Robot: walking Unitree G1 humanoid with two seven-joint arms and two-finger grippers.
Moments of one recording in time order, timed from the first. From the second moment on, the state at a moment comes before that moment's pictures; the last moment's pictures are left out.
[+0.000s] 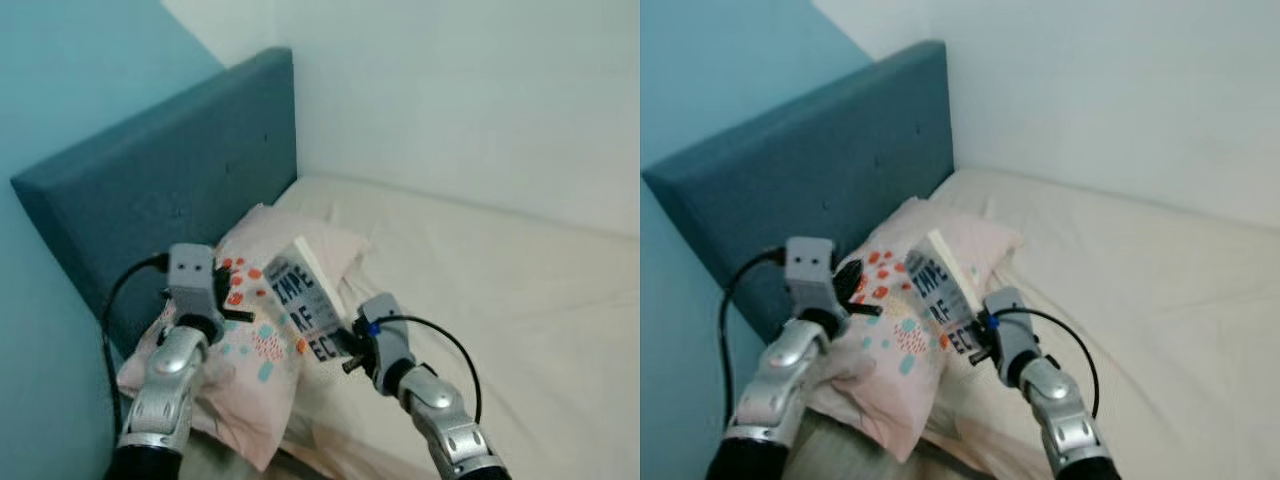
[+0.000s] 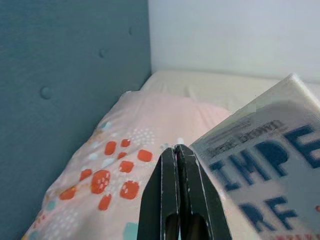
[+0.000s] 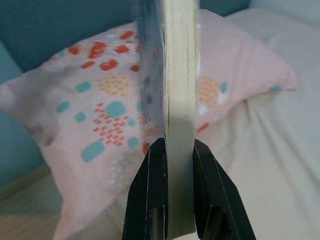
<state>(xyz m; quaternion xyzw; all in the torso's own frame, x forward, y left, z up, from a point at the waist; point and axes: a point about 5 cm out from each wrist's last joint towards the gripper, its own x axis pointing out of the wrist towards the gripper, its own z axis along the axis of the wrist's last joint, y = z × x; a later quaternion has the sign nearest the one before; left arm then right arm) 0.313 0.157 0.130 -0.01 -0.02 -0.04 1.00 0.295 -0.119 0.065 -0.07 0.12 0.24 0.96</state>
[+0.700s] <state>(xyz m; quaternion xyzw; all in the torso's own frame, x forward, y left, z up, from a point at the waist) 0.313 0.167 0.128 -0.01 -0.02 0.01 1.00 0.296 -0.123 0.065 0.00 0.13 0.21 0.97</state>
